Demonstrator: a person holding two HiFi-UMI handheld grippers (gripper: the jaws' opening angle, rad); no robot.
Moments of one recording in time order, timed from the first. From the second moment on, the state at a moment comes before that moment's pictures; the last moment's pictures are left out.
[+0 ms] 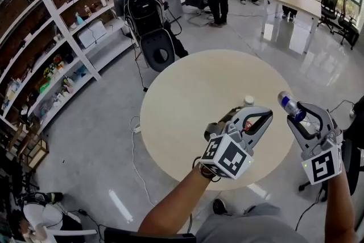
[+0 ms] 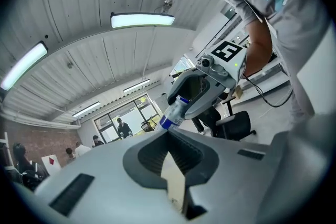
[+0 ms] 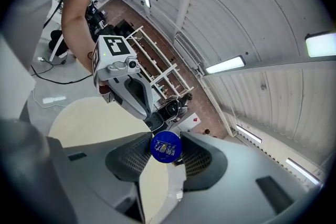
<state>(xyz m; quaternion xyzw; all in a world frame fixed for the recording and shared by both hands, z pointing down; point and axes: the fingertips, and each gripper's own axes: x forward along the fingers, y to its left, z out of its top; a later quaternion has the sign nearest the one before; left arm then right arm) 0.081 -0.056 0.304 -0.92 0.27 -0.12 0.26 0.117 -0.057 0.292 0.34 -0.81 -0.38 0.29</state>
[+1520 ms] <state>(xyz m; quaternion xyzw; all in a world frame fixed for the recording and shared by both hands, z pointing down) 0.245 0.141 0.315 -0.92 0.24 -0.14 0.27 0.283 0.151 0.298 0.37 -0.82 -0.34 0.26</state>
